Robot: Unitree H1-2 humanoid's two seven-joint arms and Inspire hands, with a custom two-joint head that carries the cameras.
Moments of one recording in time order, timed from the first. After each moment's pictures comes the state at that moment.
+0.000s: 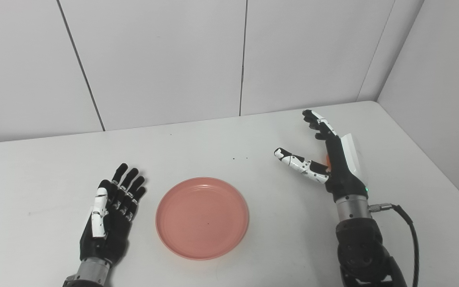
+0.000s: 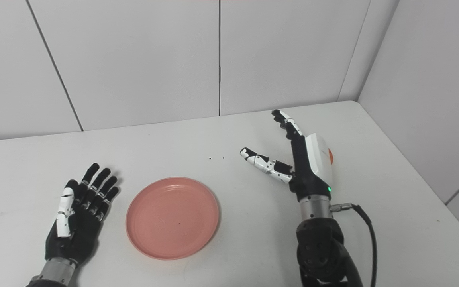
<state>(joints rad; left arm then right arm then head) -0.16 0.01 0.08 0.01 -0.41 0.22 -0.24 -0.13 -0.14 -0.03 -0.41 -0.61 0.29 -0.08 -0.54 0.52</state>
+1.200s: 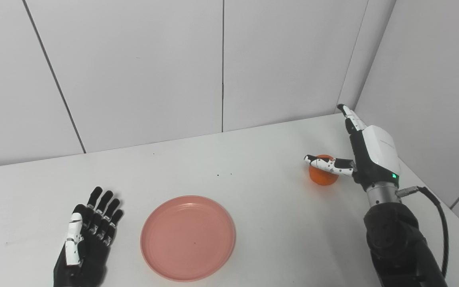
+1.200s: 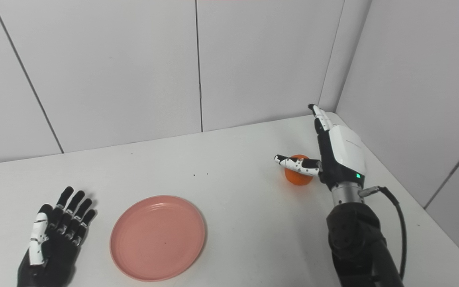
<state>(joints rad) -0.16 0.05 0.08 0.02 -0.45 0.23 -0.26 -0.17 -0.35 -0.15 -0.34 -0.74 0.41 0.06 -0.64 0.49</state>
